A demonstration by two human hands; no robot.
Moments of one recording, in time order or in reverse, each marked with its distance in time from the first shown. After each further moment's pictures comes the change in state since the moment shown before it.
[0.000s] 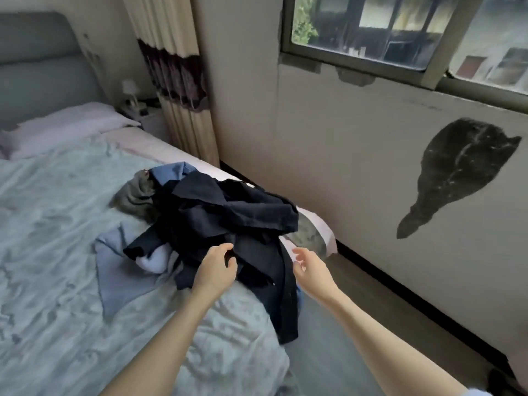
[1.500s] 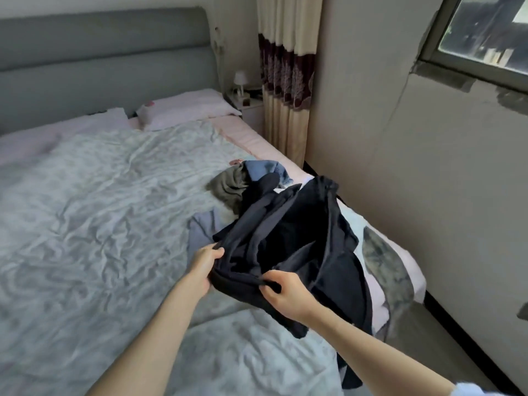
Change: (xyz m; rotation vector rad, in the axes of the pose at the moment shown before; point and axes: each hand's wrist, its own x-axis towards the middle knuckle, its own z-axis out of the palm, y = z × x) left_hand 0.012 -0.107 -0.152 -1.020 0.258 -0.694; right_hand 0.024 -0.171 0.117 0.056 -0.503 -0.624
